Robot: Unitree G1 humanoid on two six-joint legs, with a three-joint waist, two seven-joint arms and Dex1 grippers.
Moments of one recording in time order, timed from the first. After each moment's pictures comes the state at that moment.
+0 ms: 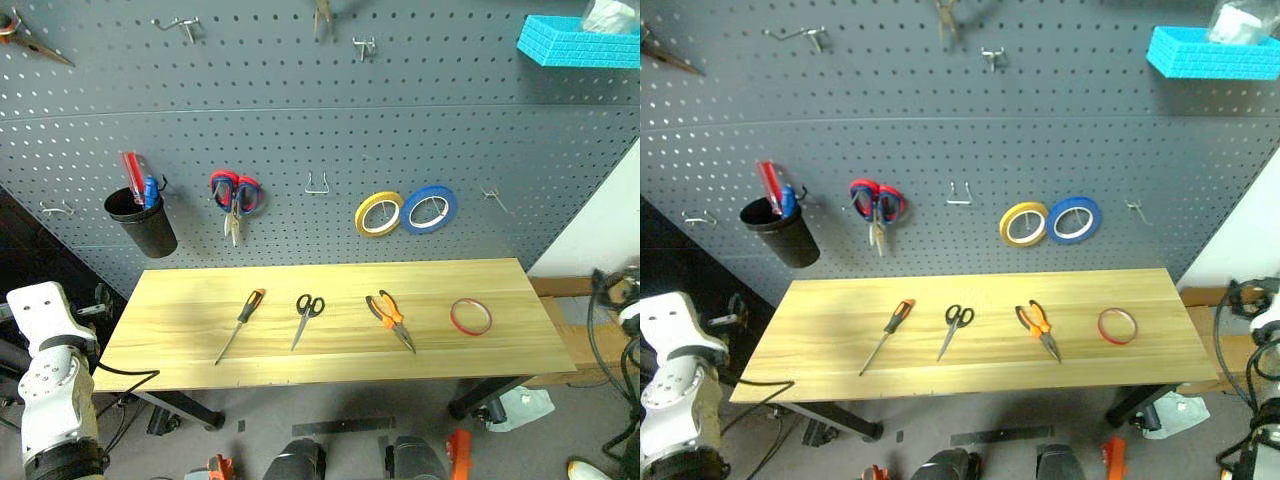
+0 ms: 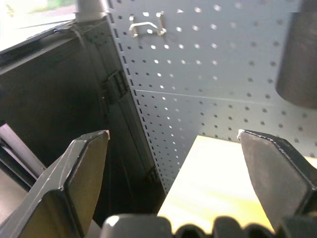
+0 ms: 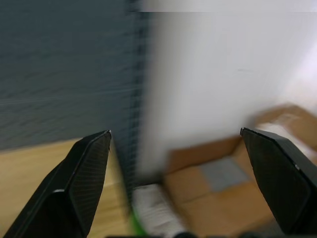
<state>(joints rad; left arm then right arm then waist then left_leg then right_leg) -0.05 0.54 0.53 0.28 -0.21 0.11 -0.11 -0.29 -0.70 -0.44 0.71 0.27 -0.03 0.40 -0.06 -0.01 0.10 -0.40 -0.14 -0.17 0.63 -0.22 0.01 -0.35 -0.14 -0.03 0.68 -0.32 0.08</state>
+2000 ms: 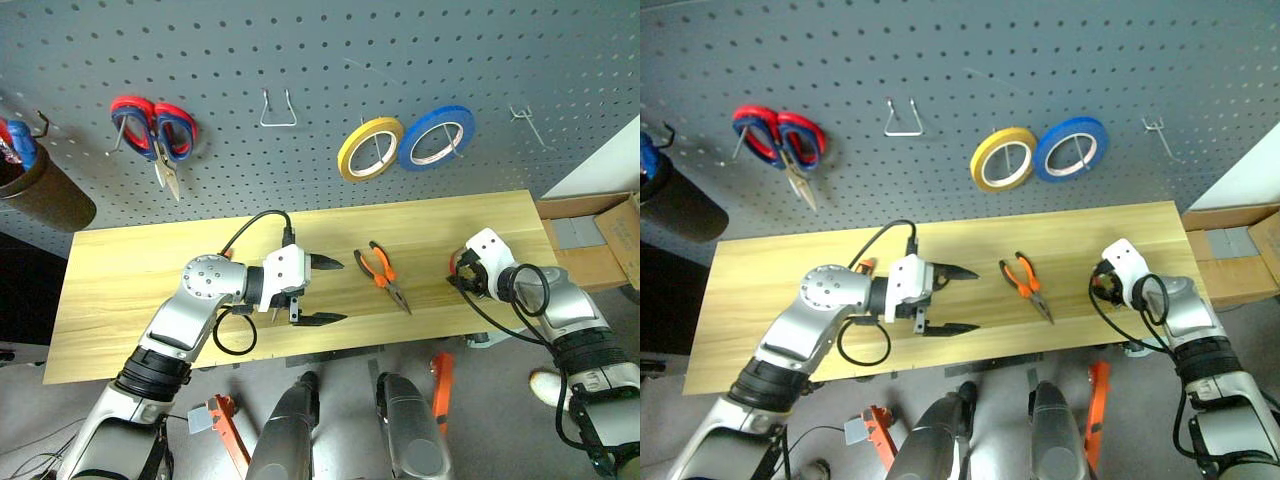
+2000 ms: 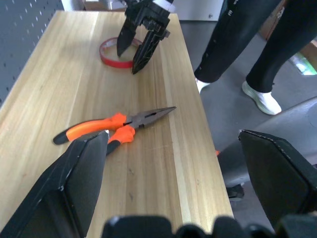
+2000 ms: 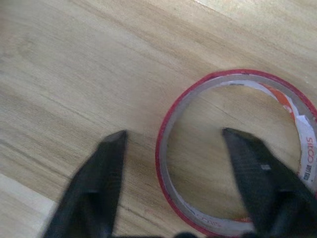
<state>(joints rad) -0.47 0.60 -0.24 -0.02 -0.20 0.08 -1.19 -0.56 -0.64 0.17 0.40 0.06 0.57 0.65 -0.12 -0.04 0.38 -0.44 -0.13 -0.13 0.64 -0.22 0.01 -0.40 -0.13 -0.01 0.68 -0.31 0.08</state>
